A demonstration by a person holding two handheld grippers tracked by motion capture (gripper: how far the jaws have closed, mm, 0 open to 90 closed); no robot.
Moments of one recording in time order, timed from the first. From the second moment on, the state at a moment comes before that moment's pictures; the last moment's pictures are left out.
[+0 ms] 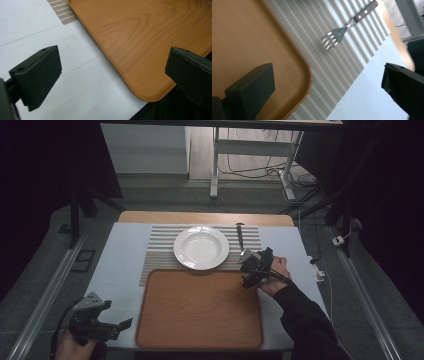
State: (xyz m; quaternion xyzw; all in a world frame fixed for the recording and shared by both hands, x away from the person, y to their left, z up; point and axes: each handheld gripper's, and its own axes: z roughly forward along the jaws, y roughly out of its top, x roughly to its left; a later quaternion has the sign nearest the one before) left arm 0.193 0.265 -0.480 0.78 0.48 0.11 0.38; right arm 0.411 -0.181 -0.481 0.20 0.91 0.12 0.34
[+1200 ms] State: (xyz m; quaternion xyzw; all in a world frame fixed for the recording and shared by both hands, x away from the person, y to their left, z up) left arm 0.194 0.265 -0.480 0.79 0.48 0.10 0.38; right arm 0.453 -0.149 -0.518 0.06 0.91 0.00 0.40
